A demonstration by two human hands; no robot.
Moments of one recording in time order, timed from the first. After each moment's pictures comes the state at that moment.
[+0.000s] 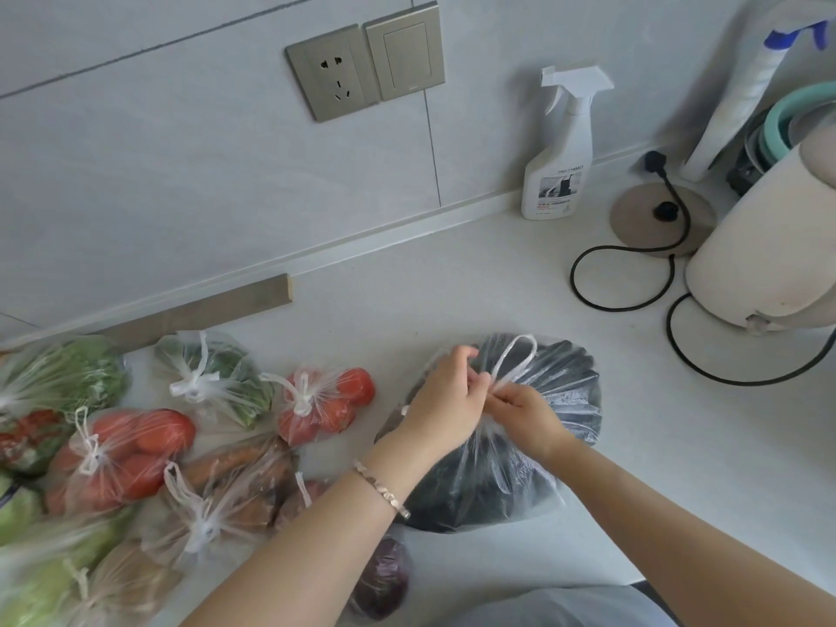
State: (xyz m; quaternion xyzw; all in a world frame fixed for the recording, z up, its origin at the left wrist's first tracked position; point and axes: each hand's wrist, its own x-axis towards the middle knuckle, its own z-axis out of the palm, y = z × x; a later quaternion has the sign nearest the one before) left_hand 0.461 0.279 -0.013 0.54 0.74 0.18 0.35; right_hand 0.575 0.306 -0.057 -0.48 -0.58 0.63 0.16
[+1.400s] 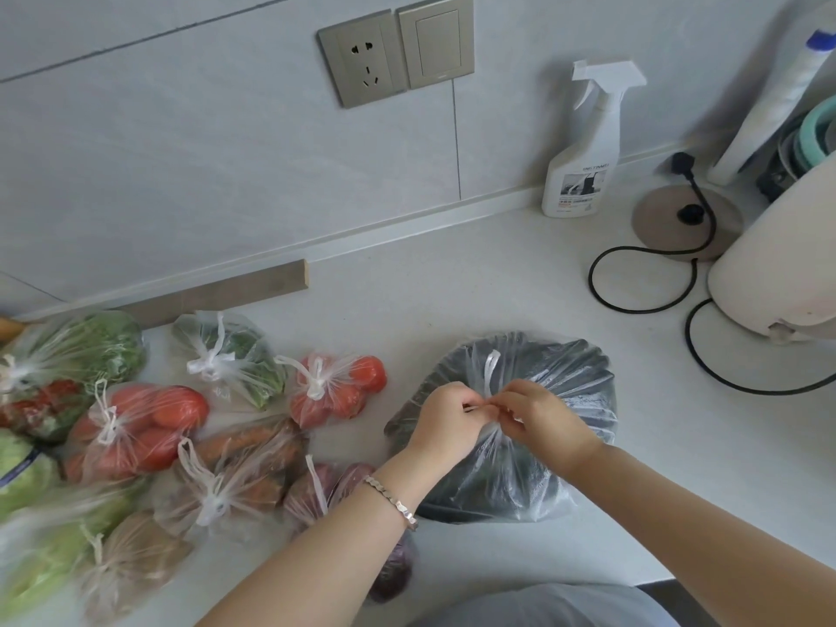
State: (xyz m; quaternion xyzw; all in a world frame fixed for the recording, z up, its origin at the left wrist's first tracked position) left_hand 0.461 0.253 -0.046 0.45 0.76 0.27 0.38; right_hand 0.588 0.307 -0.079 -0.31 -0.89 0.29 0.17
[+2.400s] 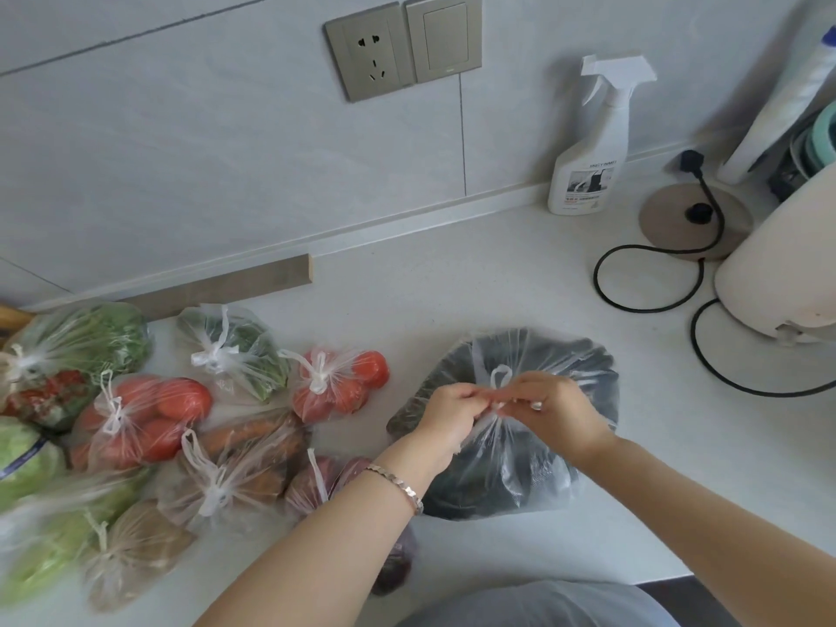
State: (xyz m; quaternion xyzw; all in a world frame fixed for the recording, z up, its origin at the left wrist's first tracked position) left_hand 0.463 0.256 -0.042 0.23 0.70 0.35 0.58; right_hand 0.598 0.315 -0.067 -0.34 -0.82 0.40 0.21
